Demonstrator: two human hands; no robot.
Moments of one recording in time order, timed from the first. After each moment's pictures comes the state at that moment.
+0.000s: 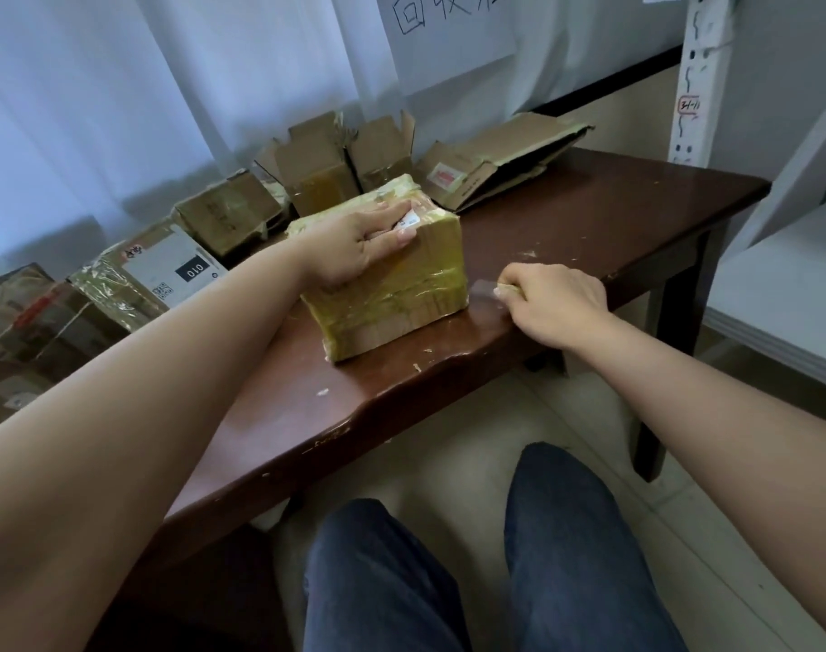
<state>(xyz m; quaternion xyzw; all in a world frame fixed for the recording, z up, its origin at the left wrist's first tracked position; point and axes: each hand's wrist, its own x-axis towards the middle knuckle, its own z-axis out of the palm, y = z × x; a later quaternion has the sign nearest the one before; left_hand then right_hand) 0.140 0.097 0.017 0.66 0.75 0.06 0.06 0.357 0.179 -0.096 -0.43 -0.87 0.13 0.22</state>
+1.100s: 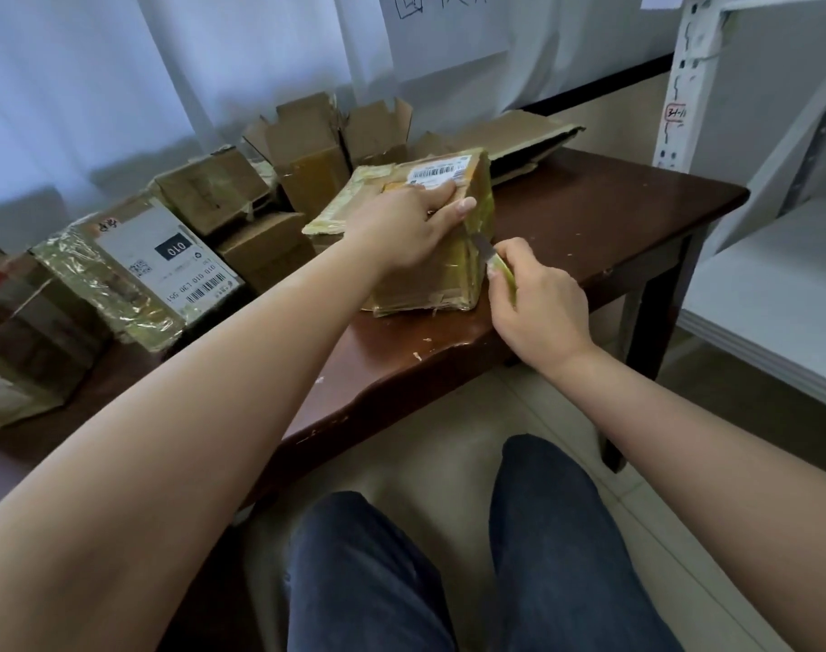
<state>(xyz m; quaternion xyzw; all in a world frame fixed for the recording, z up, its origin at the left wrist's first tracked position) 0.180 0.125 -0.005 0.66 0.75 0.09 -0.06 0.346 0.132 -0.097 -0.38 -0.81 0.11 0.43</state>
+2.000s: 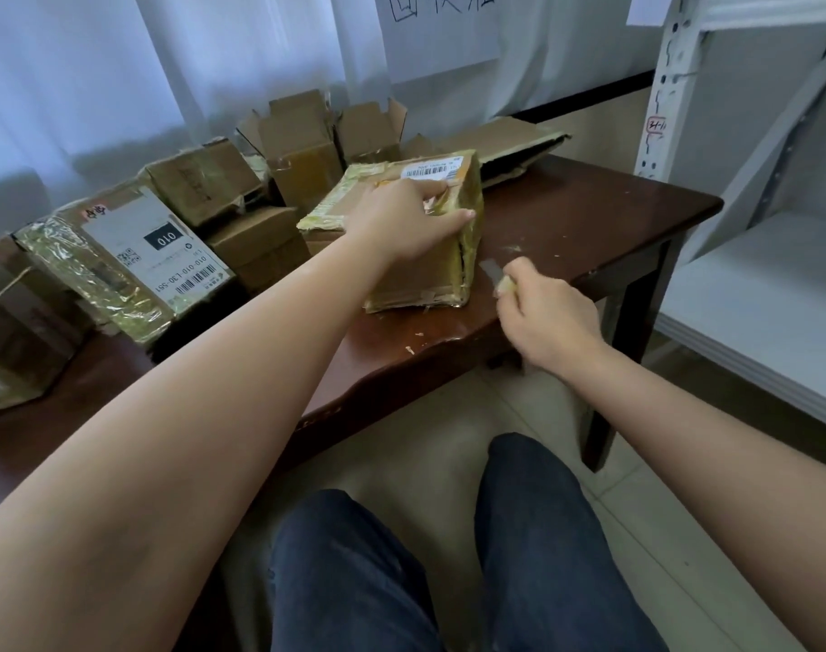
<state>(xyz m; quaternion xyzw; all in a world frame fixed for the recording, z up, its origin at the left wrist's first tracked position) 0.188 0.121 -0.003 0.62 0.76 0.17 -0.03 0.363 0.131 -0.096 -0.45 -0.84 0.12 0.28</state>
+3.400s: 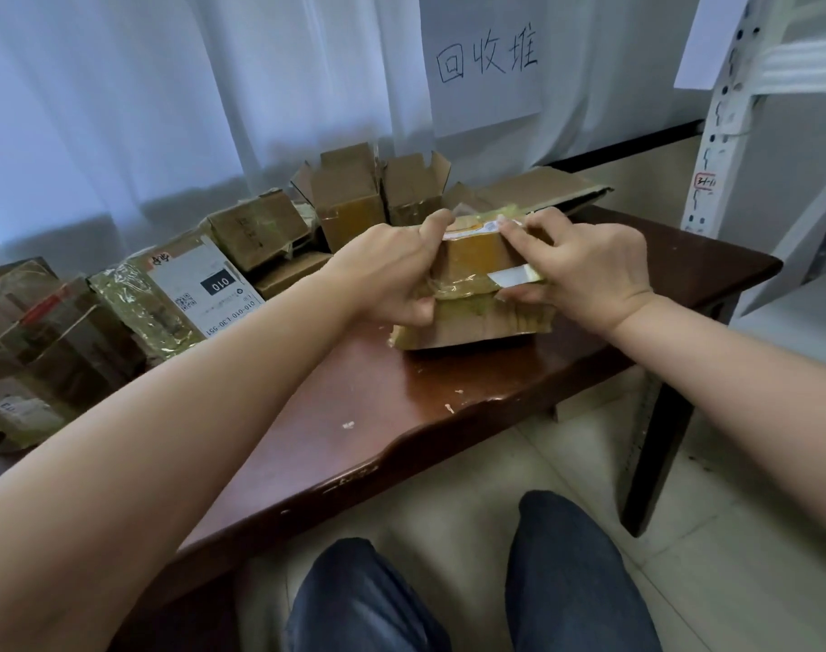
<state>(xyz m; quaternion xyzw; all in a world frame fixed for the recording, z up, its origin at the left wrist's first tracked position) 0.145 0.092 0.025 0.71 0.64 -0.06 -0.28 0.342 0.206 -0.035 -0.25 -0.87 -0.26 0.34</state>
